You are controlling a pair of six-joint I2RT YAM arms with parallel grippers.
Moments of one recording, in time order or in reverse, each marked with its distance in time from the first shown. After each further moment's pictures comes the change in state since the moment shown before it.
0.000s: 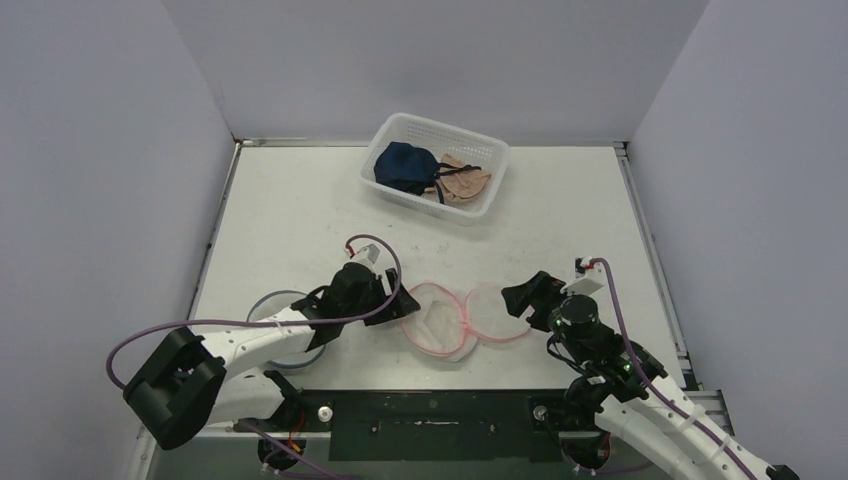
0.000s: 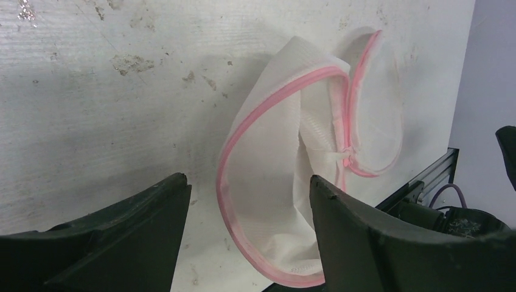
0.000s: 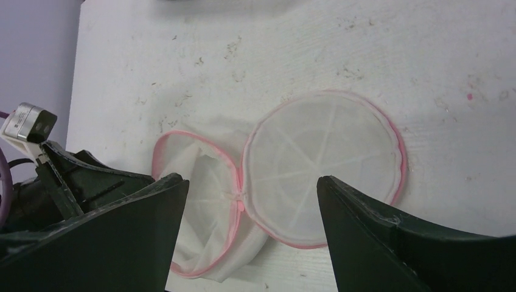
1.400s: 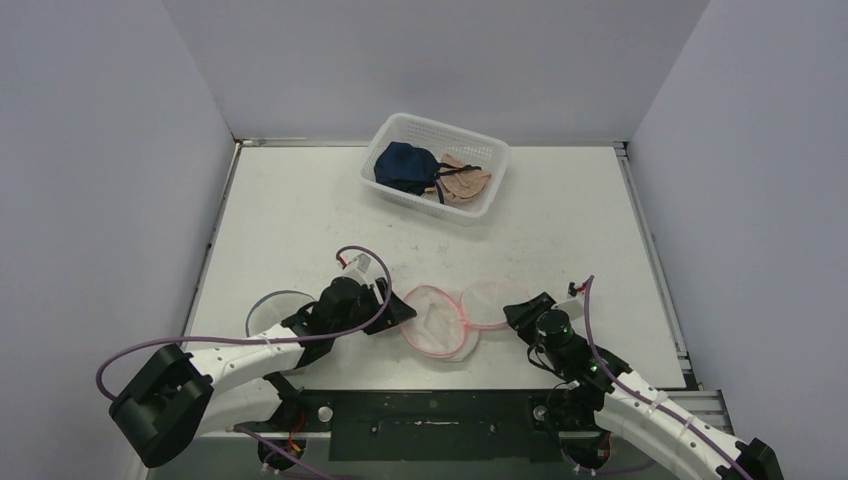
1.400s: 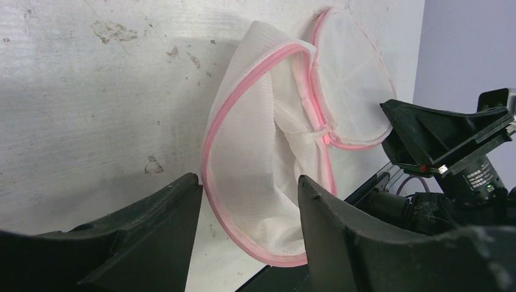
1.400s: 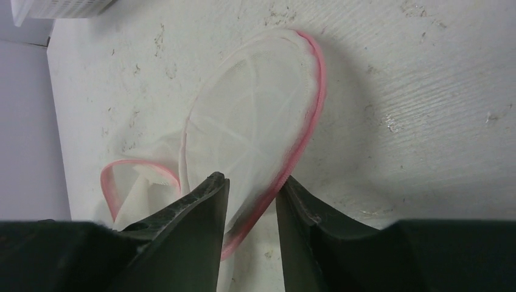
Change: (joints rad) left arm -0.017 -0.090 -0.141 0.151 0.023 -0.101; right arm 0.004 0.086 -0.320 0.248 0.065 0.366
